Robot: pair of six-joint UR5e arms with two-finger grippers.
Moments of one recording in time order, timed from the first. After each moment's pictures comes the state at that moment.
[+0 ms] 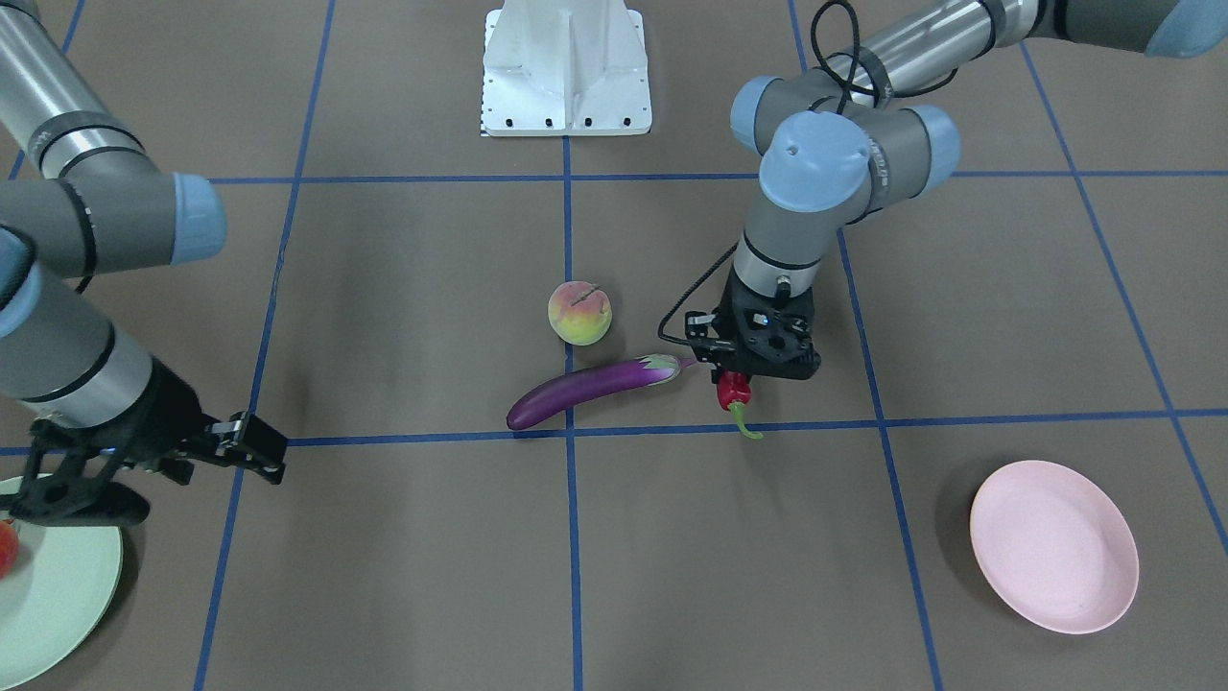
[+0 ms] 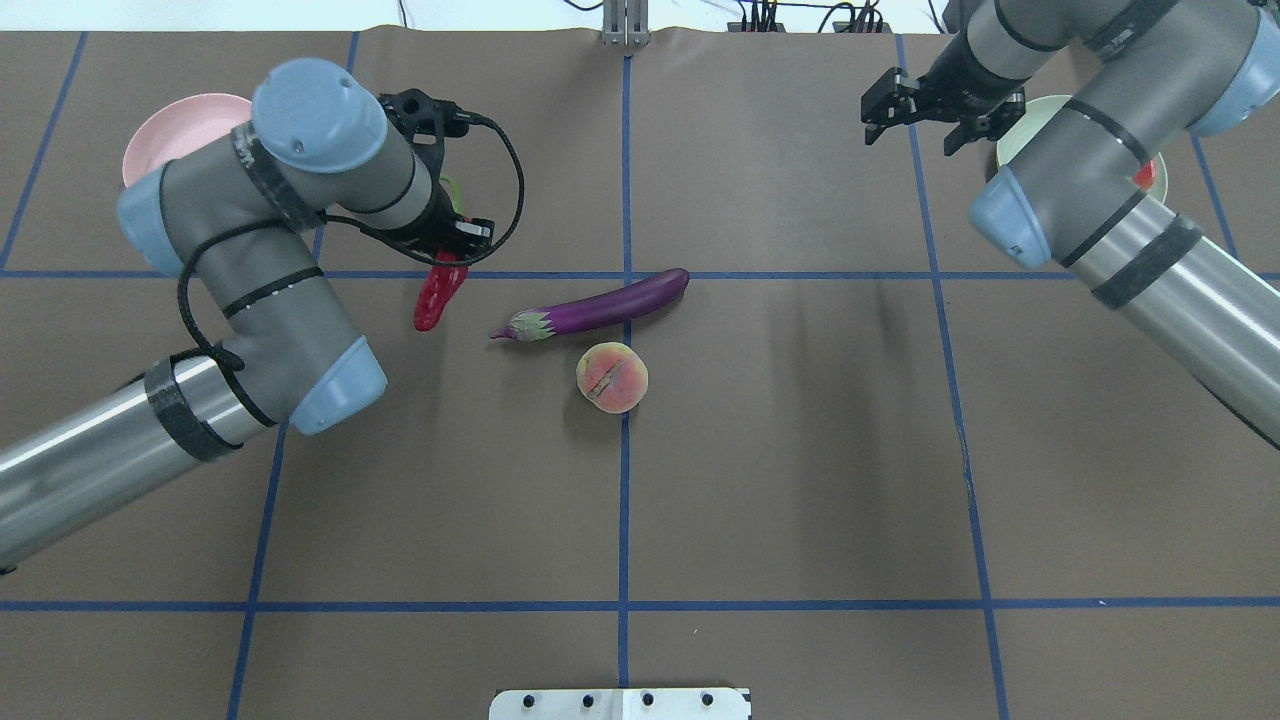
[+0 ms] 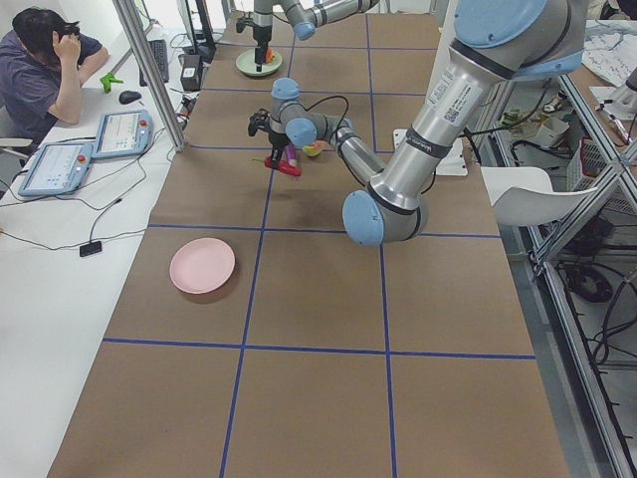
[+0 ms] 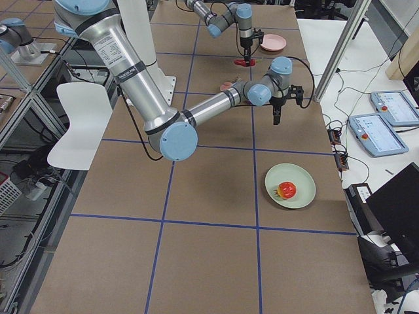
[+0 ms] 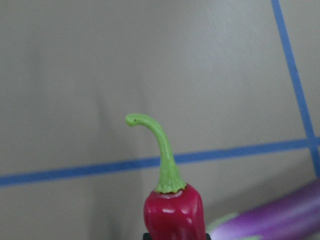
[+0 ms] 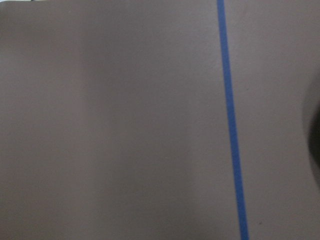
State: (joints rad) left arm -0.80 -2.22 -1.52 -1.77 -1.97 -0.86; right arm 0.98 -0.97 1.47 -1.33 2.15 0.98
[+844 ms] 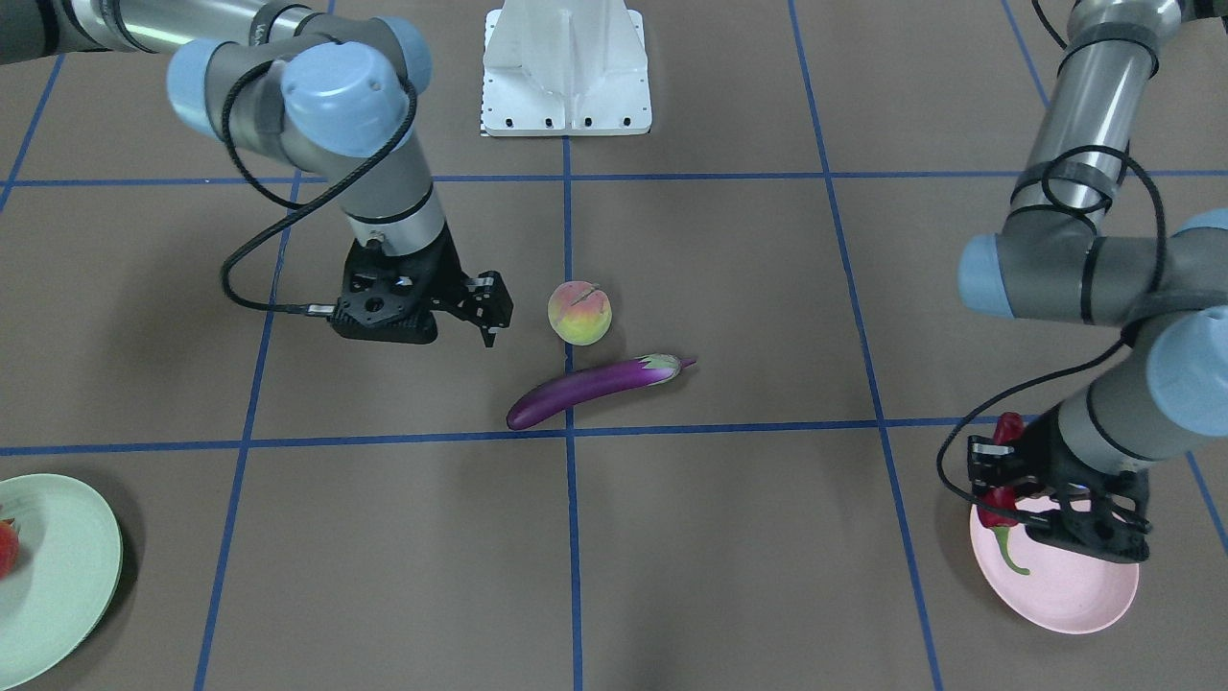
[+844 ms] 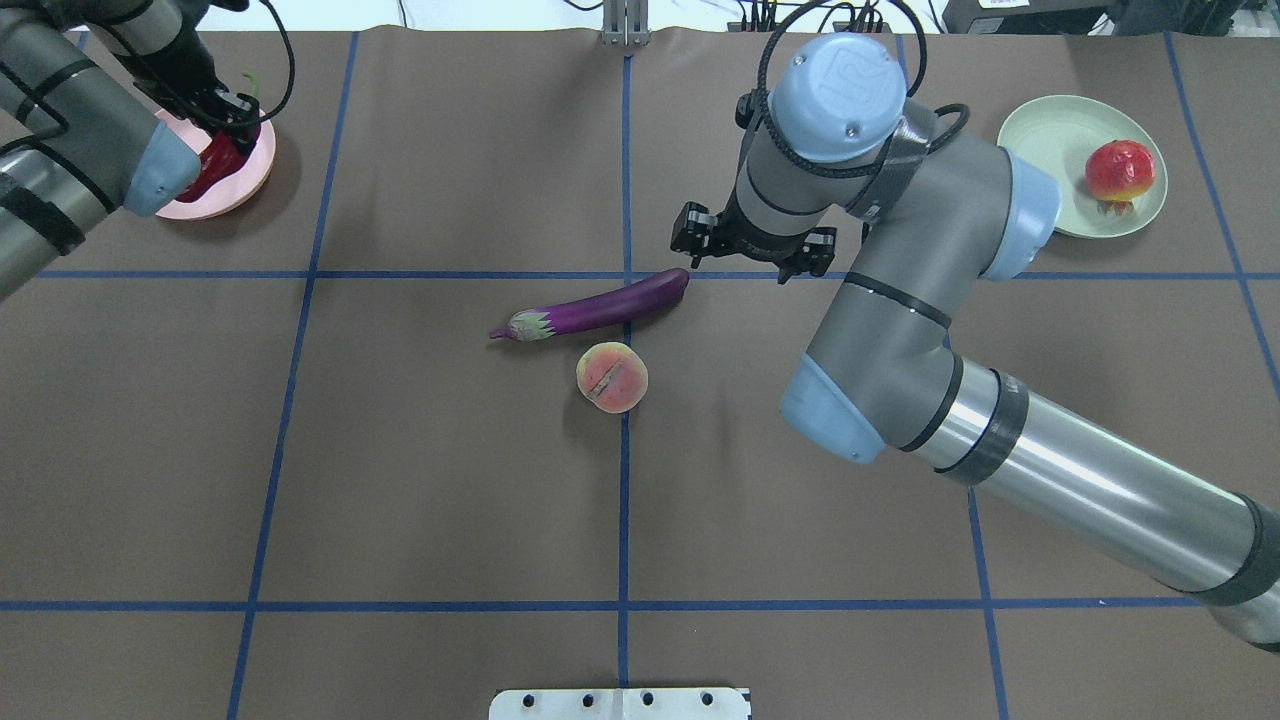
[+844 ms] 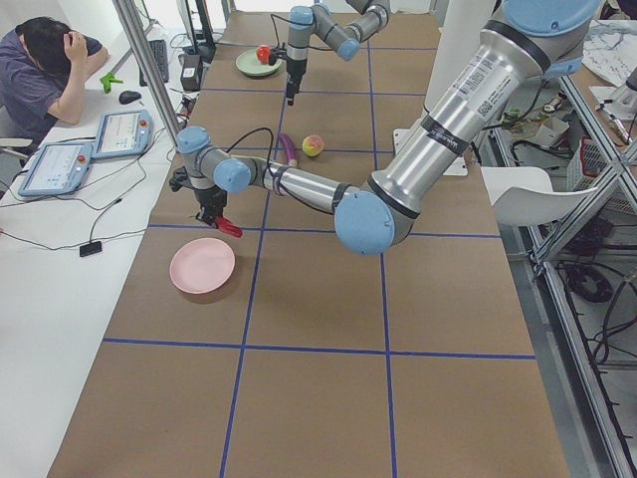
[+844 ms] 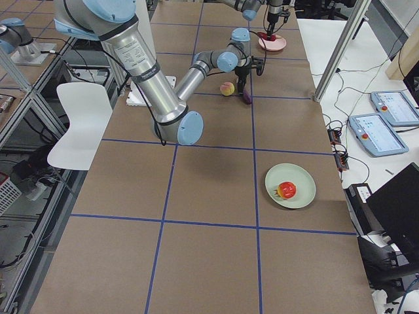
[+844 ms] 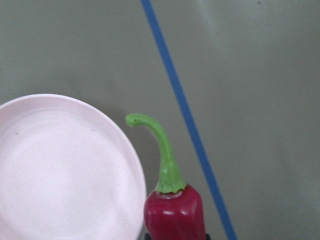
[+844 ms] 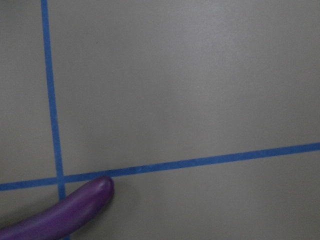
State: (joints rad) left arm -1.15 -2.24 -1.10 -1.78 -2.21 -0.23; right arm 0.65 -0.85 1.67 -1.60 1.89 1.30
